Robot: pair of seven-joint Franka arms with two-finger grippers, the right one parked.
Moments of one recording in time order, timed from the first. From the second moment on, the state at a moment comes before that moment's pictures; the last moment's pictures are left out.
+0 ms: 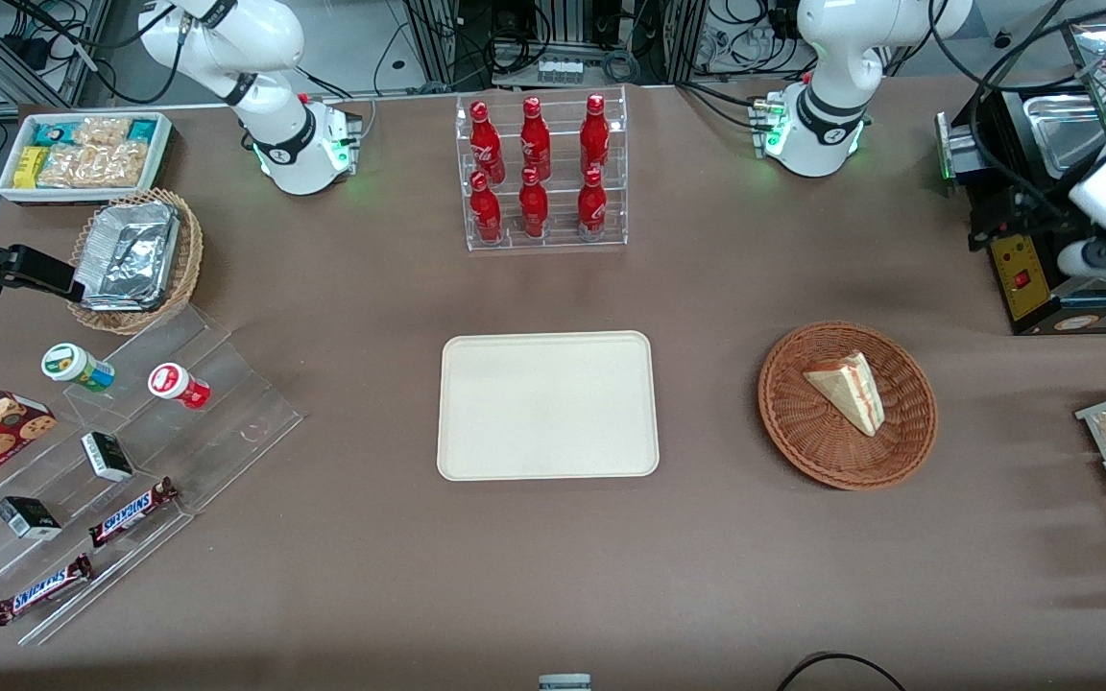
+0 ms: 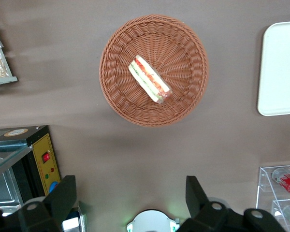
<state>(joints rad) 0.01 -0.05 -0.02 -1.67 0.01 1.48 0.06</state>
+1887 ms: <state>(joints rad) -0.05 0.16 -0.03 -2.28 -0.03 2.48 -0.76</state>
